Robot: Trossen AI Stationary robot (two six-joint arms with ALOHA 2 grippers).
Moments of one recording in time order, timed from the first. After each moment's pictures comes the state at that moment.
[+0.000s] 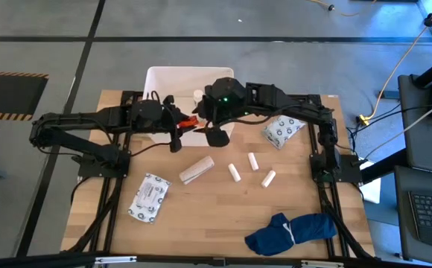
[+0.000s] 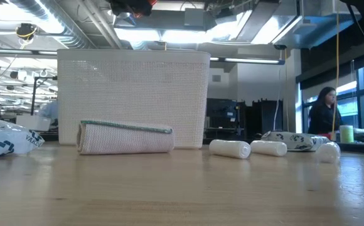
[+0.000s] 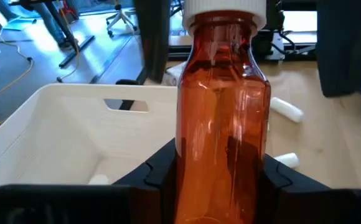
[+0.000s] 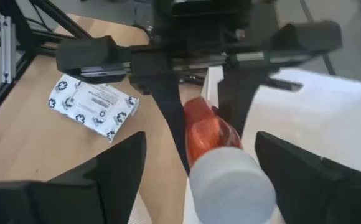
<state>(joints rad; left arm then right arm) 0.10 1.09 1.10 -0.45 -0.21 0.06 -0.09 2.01 2.36 -0.94 -0.08 -0.24</state>
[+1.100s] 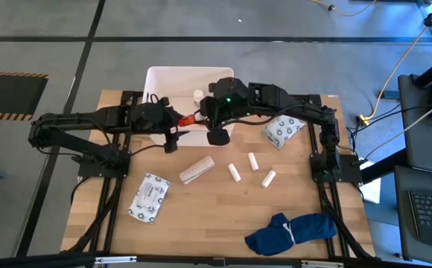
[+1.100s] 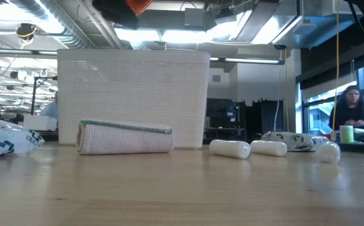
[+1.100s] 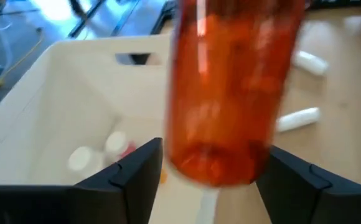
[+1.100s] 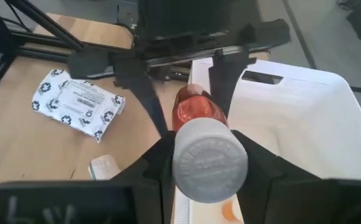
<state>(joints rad) 0.10 1.07 1.10 -0.63 -0.28 0.06 -0.09 1.99 2.36 -0.95 0.00 -0.22</state>
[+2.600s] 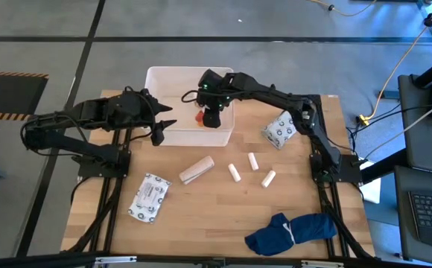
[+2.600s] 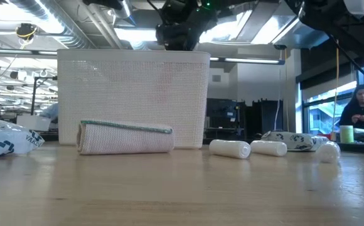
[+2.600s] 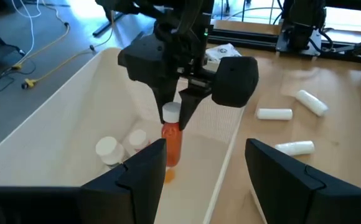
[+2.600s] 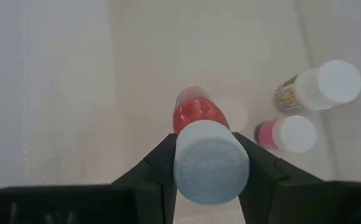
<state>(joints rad) 0.10 0.95 1.20 -0.78 -0.34 -0.09 -0.35 2.26 2.35 -1.12 -0.13 -0.19</state>
